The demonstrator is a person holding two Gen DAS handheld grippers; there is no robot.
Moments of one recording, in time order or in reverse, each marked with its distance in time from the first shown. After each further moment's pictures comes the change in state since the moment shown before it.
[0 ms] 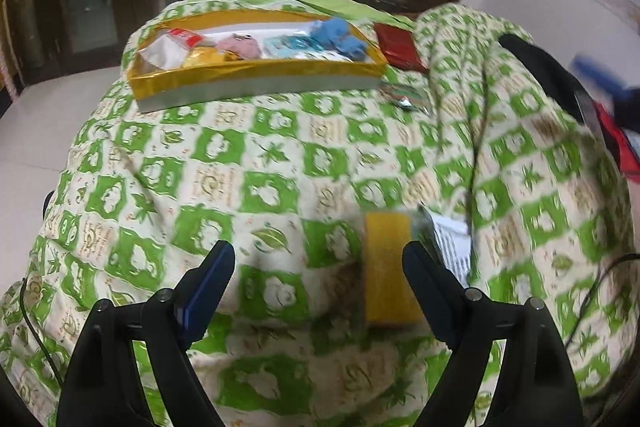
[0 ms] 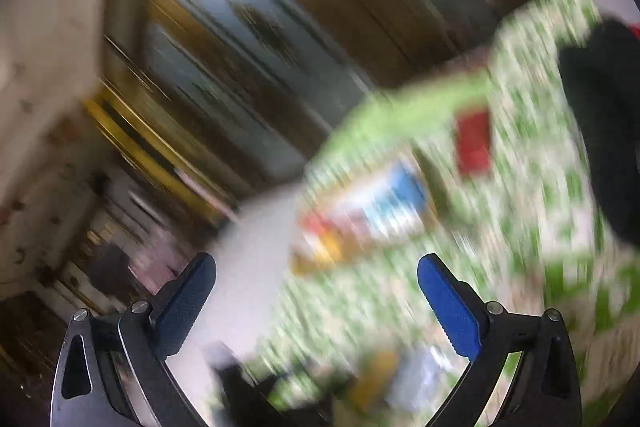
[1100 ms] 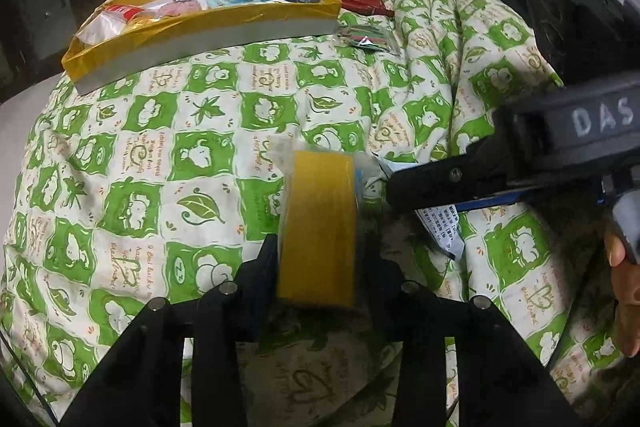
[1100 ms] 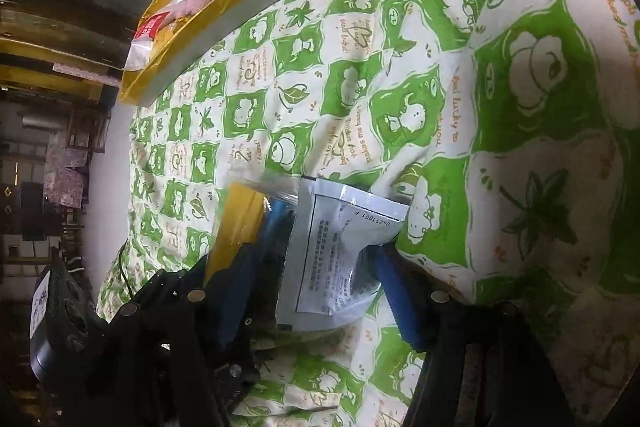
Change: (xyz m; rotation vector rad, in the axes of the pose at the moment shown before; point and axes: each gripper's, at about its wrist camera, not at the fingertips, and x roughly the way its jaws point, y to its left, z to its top) left arm 0.036 -0.023 -0.012 0.086 0.115 -0.057; right arm 0.122 -0.062 -0.069 0.128 0.505 -0.289
